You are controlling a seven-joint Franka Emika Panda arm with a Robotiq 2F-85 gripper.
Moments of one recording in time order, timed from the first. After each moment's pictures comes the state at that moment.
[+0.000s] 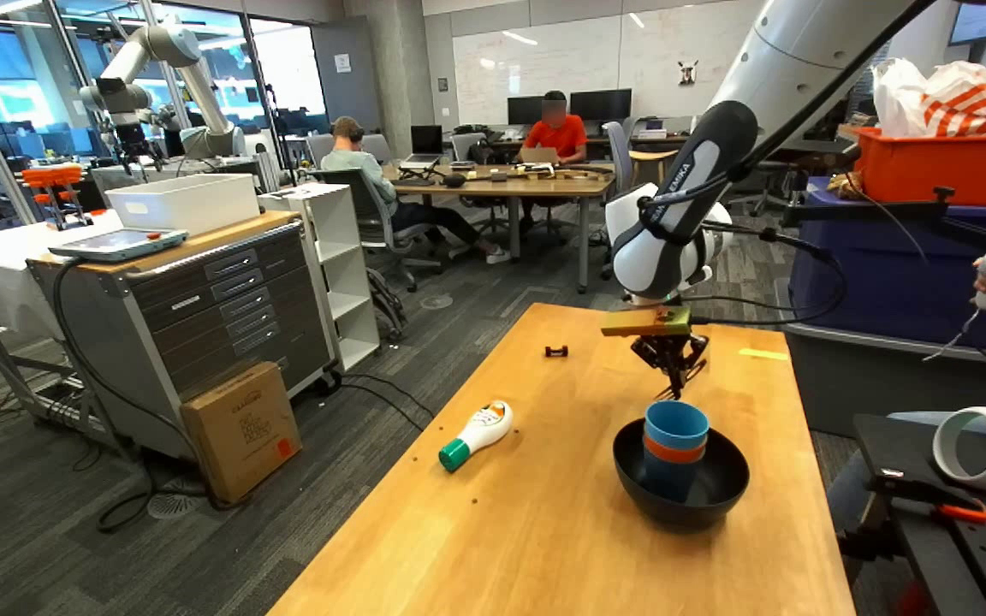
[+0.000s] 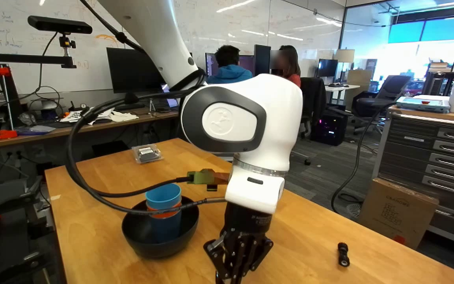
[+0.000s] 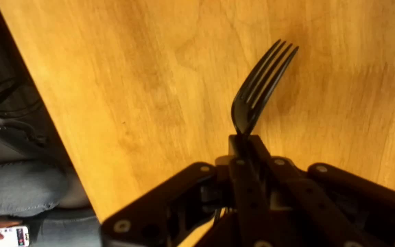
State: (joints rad) arm -0.15 0.75 -0.37 -1.93 0.07 2.38 1.23
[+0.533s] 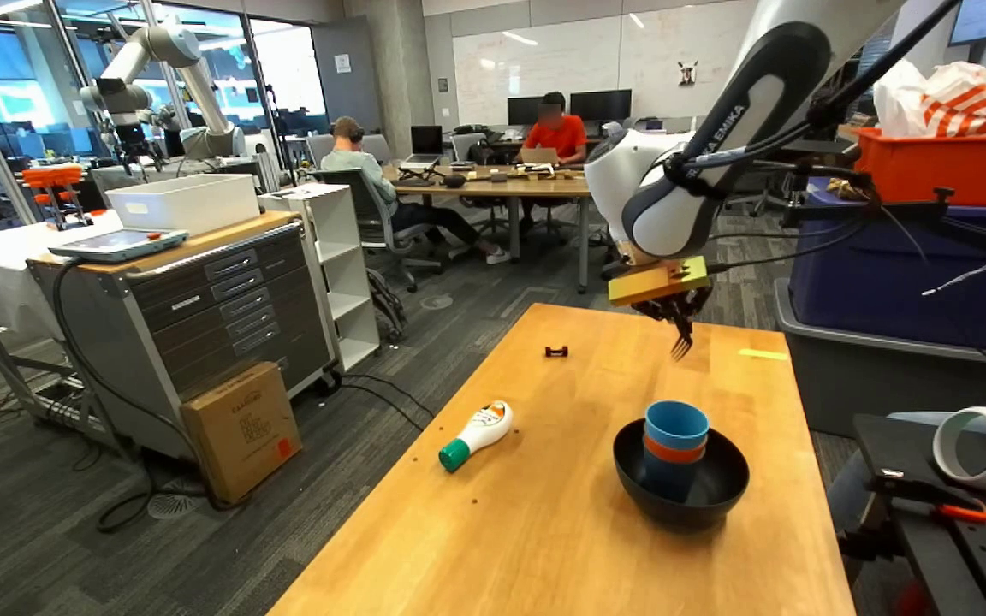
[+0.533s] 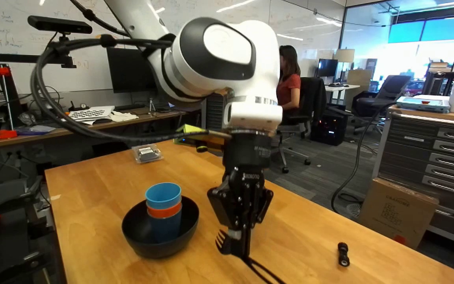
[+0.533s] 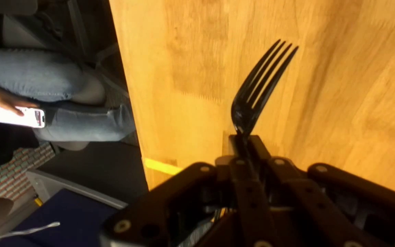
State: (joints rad) arm 0.02 0.56 -0.49 -2.01 -0.29 2.28 1.29
